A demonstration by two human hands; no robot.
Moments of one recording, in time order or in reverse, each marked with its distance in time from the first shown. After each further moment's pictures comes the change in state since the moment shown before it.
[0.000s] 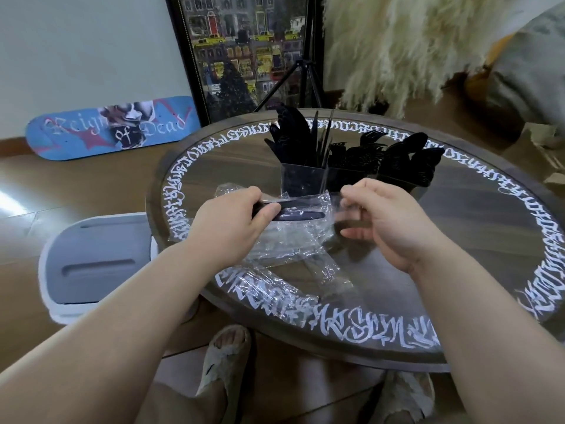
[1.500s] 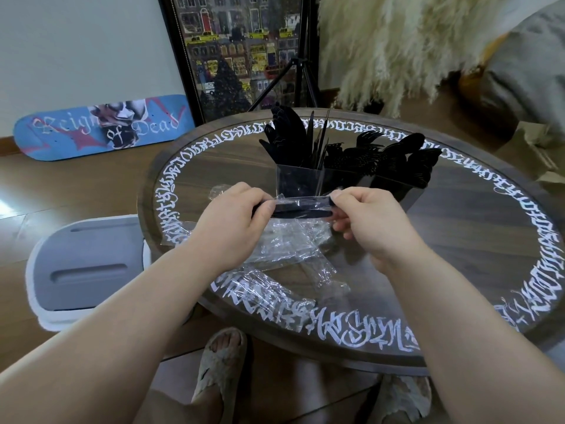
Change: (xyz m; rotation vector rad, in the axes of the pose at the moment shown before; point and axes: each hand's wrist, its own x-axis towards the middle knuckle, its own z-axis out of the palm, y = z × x) left_hand 0.004 0.001 0.007 -0.169 0.049 0.078; right_hand 0.013 0.010 0.016 -0.219 0.220 -0.038
